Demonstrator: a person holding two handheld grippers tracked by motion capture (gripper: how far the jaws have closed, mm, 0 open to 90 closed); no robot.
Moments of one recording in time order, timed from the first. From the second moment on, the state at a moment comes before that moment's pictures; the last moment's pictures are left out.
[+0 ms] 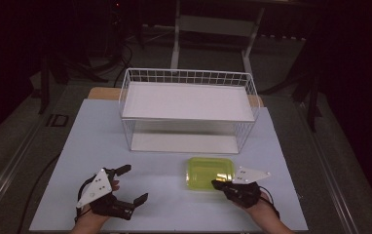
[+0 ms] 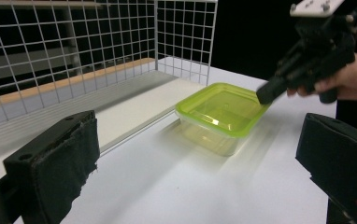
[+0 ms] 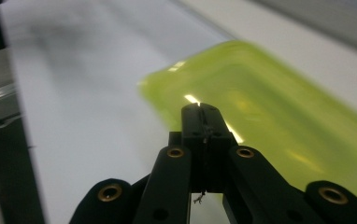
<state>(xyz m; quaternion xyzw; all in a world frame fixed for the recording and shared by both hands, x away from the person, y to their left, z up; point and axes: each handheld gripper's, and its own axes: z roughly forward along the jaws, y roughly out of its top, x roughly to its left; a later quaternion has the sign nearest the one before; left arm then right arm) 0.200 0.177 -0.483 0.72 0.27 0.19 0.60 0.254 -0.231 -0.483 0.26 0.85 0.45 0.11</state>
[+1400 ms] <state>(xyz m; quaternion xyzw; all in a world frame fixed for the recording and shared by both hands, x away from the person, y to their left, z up) 0.203 0.176 -0.487 0.73 0.28 0.17 0.60 0.291 -0.250 -0.502 0.33 0.84 0.42 0.12</state>
